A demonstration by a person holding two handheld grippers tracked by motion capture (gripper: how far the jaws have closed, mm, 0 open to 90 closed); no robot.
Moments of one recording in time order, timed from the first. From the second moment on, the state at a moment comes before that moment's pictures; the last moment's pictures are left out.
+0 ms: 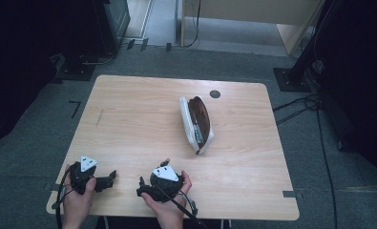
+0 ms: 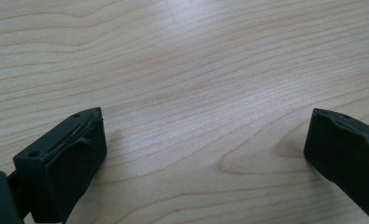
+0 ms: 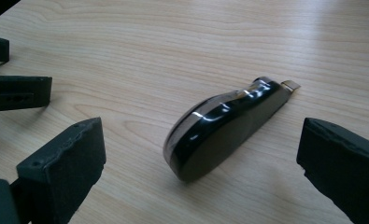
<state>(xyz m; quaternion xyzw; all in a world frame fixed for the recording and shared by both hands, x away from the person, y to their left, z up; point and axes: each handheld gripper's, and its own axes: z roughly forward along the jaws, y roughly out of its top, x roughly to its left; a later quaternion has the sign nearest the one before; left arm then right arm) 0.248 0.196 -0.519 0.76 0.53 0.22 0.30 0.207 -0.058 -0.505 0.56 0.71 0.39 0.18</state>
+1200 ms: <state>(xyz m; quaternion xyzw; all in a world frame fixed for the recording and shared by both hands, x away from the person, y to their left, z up) 0.248 0.196 -0.519 0.76 0.53 0.22 0.30 0.206 -0.099 -0.519 0.55 0.71 0.41 0.17</state>
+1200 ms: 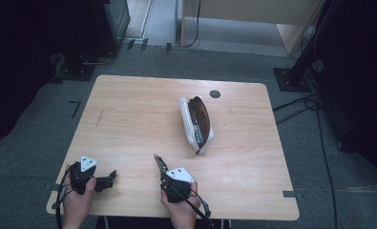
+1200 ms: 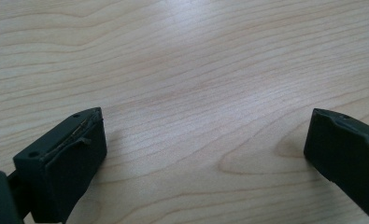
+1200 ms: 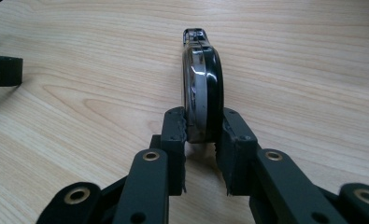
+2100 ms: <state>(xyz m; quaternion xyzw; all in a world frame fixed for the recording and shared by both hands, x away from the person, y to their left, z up) 0.248 0.196 -0.519 0.76 0.53 0.22 0.30 0.209 -0.109 -0.517 0.51 0.74 0.39 0.19</state>
